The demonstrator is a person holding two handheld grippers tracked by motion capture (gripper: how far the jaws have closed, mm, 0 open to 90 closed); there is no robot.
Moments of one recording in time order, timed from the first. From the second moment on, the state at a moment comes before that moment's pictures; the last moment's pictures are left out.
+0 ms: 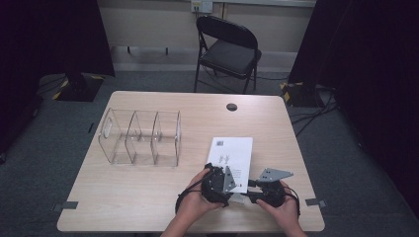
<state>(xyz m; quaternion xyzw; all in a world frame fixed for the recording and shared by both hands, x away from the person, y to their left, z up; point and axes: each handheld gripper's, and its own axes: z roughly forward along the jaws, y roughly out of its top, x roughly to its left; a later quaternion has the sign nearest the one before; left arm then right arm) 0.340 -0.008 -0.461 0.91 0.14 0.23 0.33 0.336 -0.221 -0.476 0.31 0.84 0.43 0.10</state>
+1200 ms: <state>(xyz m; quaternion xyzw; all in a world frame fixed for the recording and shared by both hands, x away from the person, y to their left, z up) 0.350 -0.018 -0.450 0.93 0.07 0.27 0.26 0.337 -0.223 -0.473 0.32 0.84 0.43 0.10</state>
